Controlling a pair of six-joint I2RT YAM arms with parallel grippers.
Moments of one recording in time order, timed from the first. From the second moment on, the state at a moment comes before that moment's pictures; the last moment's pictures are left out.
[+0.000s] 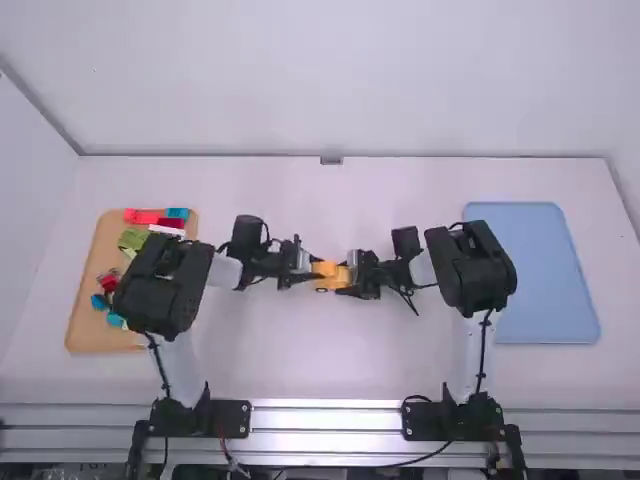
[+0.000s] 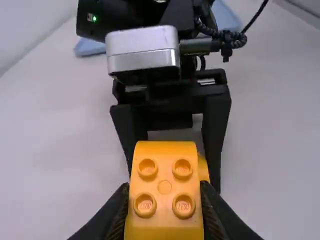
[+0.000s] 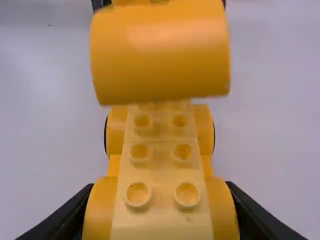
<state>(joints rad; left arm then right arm) -0.19 1.96 0.75 0.43 1.15 0.93 0.23 2.19 0.82 0.34 -1.14 -1.05</state>
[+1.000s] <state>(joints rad) -0.25 1.98 0.78 0.39 1.02 0.88 0.23 2.19 0.82 0.34 -1.14 -1.05</state>
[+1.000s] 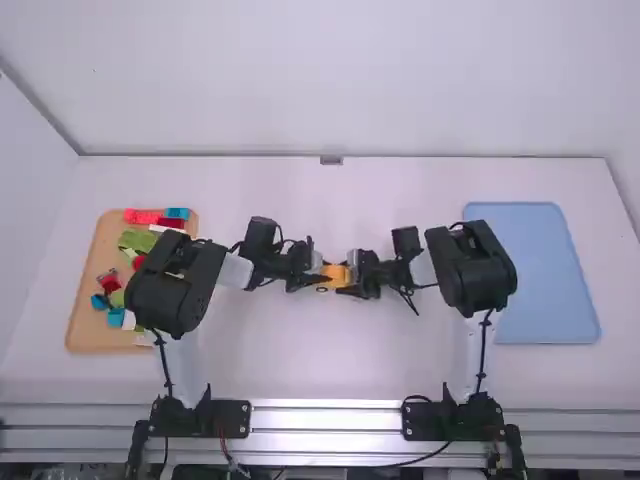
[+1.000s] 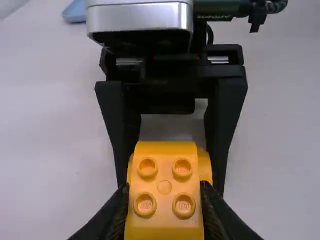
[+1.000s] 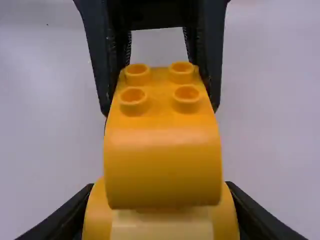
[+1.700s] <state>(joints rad) -0.26 1.98 0.80 0.31 1.02 0.93 0.23 2.19 0.82 0.33 -1.14 -1.05</state>
